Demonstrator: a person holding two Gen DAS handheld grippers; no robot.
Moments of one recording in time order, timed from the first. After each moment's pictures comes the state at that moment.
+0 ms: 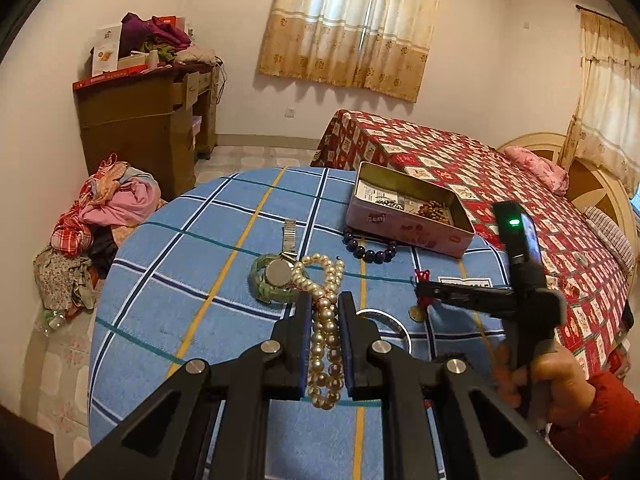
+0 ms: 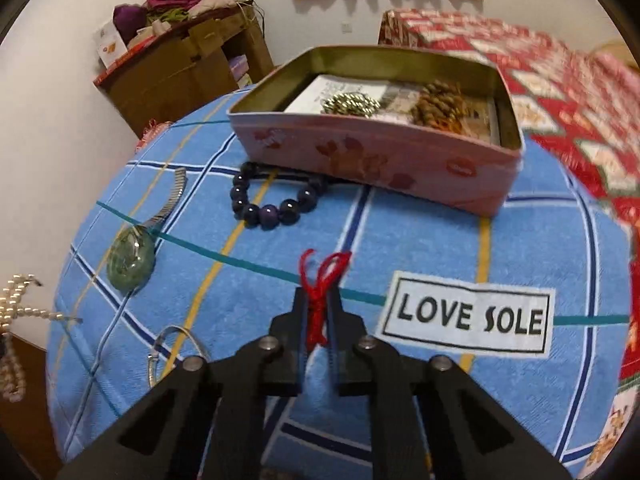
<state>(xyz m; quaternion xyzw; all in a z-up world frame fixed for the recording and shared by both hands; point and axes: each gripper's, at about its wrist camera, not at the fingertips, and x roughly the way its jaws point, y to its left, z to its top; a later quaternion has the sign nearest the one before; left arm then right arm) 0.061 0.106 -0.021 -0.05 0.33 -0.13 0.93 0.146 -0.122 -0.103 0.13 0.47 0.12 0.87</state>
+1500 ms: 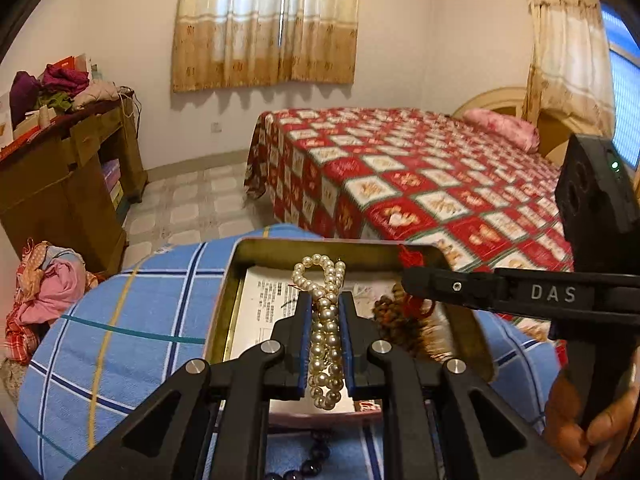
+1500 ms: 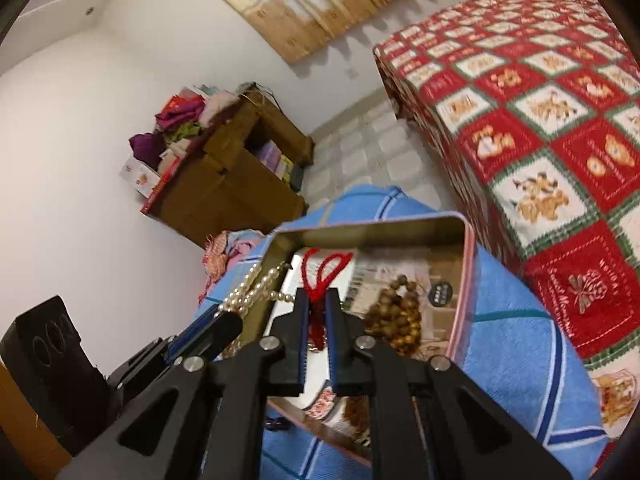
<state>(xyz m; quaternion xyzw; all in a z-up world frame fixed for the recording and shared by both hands) 0.255 -0.050 -0.034 0.04 0.32 -0.23 0.92 0.257 -0.226 -0.058 0.29 0.37 0.17 0.86</state>
